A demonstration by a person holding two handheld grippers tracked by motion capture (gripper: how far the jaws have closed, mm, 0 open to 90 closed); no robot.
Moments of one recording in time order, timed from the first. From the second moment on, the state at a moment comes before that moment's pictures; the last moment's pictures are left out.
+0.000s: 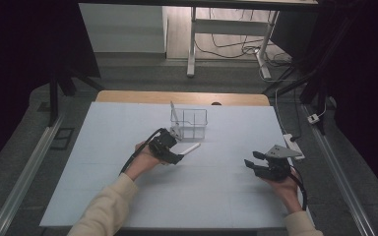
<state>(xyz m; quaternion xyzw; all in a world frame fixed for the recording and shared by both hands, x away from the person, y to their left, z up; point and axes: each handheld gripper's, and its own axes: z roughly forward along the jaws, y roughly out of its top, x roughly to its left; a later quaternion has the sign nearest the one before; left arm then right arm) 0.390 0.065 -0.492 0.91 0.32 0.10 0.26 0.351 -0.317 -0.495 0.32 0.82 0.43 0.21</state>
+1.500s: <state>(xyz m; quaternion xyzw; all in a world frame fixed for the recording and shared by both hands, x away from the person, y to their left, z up) 0.396 0.062 -0.507 0.93 0.30 0.06 0.22 0.352 -0.318 -0.494 0.33 0.81 0.43 0.21</state>
